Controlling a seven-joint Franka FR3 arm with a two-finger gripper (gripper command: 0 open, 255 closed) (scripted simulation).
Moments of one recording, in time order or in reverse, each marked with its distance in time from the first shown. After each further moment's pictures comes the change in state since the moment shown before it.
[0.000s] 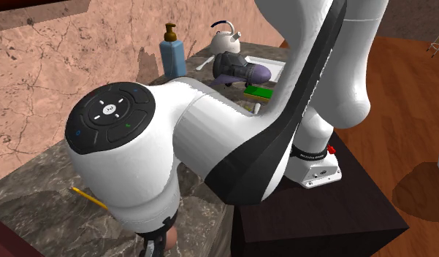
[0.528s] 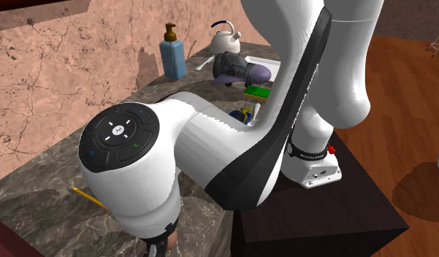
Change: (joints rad) arm 0.002 0.044 -0.009 -0.021 -0.045 0.052 0.032
